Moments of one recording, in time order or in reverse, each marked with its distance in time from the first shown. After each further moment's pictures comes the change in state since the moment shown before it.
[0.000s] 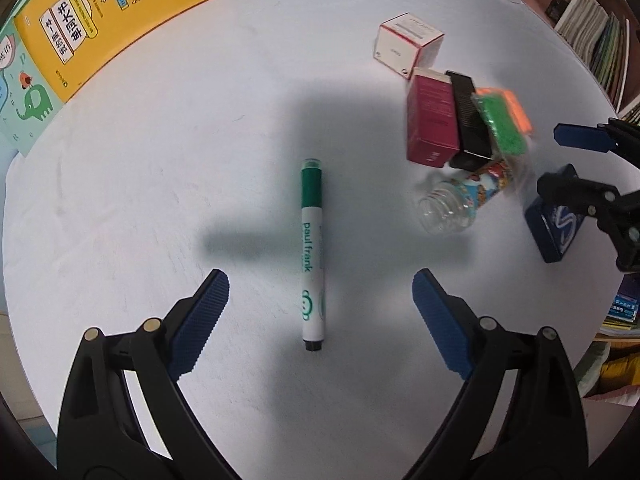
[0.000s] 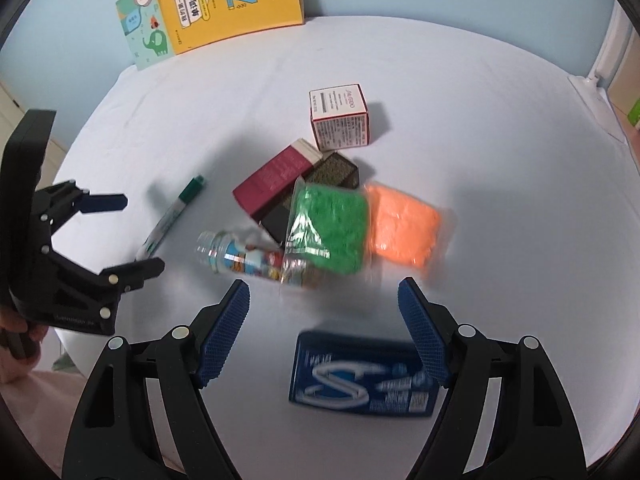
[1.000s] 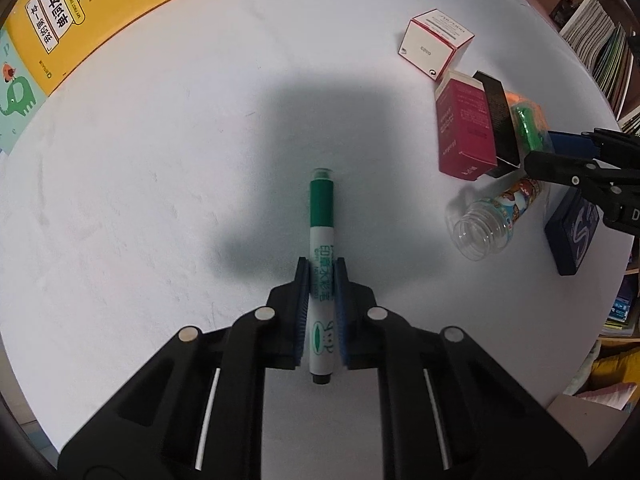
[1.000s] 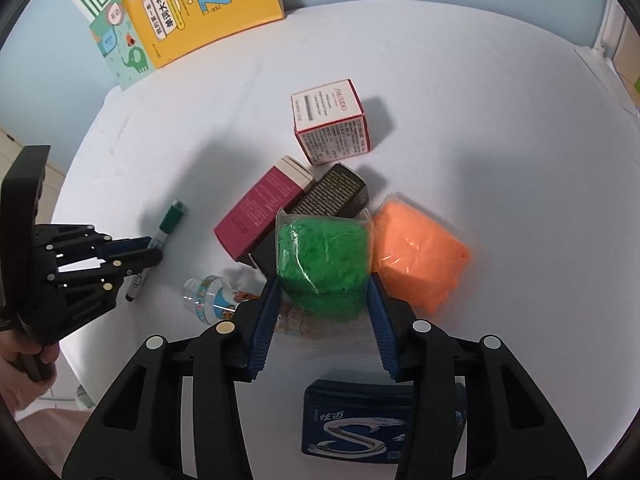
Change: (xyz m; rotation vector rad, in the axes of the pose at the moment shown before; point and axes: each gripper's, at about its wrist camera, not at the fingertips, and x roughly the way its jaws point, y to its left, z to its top) left arm 0.031 0.047 0.039 -0.001 0.029 -0.059; right arm 0.021 -0.003 0.019 0.090 0.023 0.041
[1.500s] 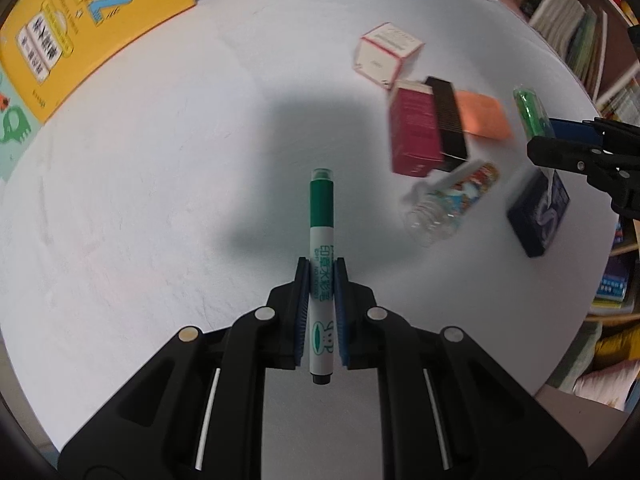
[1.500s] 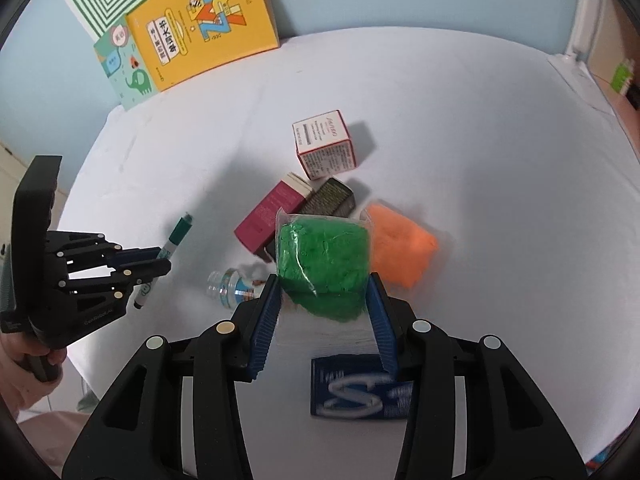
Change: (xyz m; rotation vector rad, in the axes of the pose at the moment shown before) left arm -0.036 -0.053 -0.037 0.096 -0.038 -0.022; right arm -0.046 -0.002 -0.021 0.055 -0.073 -0.033
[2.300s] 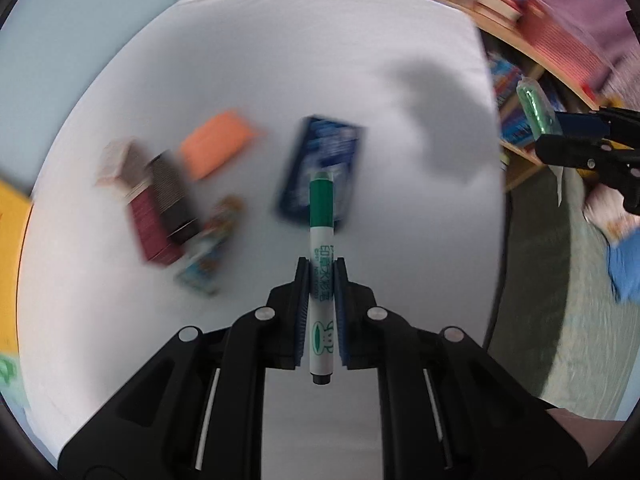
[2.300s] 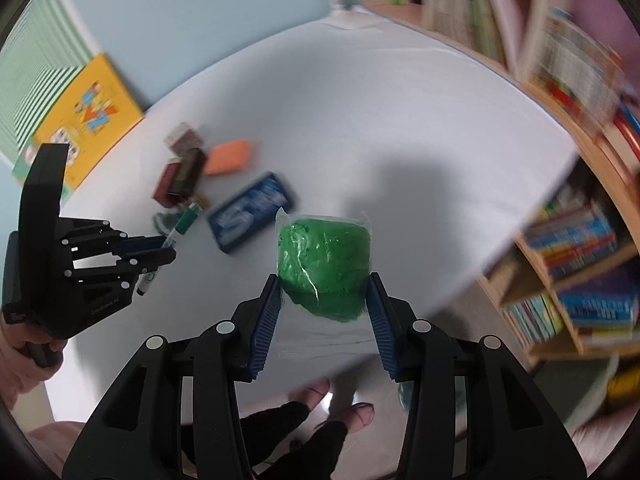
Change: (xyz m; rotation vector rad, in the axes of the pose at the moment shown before) left arm -0.029 -0.160 -0.012 0.705 -0.039 -0.189; right arm -0.122 -0.020 -0.189 0.573 -0.159 -0.318
